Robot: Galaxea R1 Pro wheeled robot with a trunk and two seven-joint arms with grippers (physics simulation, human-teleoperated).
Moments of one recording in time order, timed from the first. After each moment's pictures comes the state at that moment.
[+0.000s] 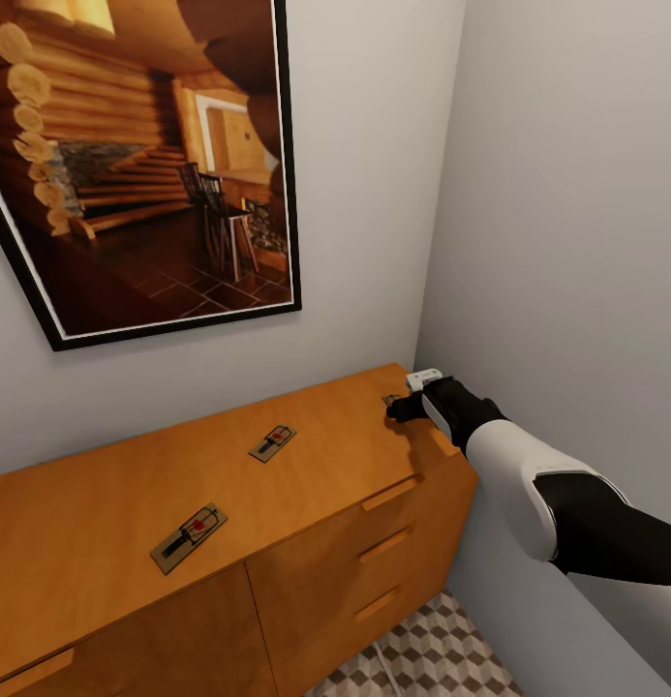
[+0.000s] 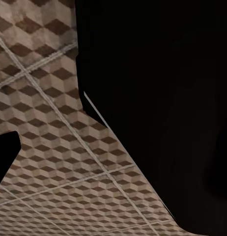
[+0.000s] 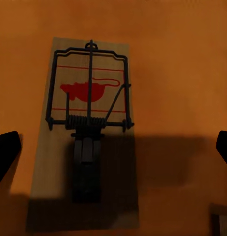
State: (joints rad) left arm 0.05 0.01 0.00 0.07 0.01 -0.06 0.02; right arm -1.29 0.08 0.03 -0.22 0.23 0.52 0.13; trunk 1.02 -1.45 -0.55
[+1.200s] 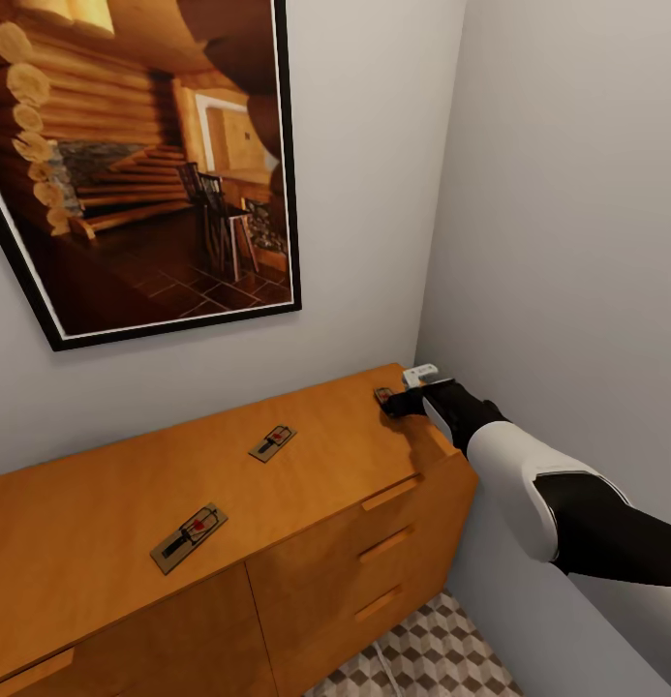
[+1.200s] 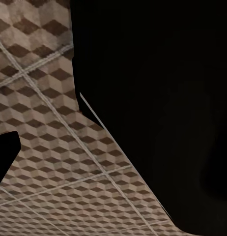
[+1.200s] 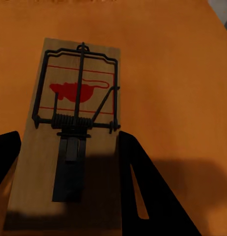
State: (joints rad) left arm 0.05 0.01 0.00 0.07 0.01 -0.06 0.02; right arm -1.28 0.07 0.03 -0.20 0.24 0.39 0.19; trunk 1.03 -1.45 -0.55
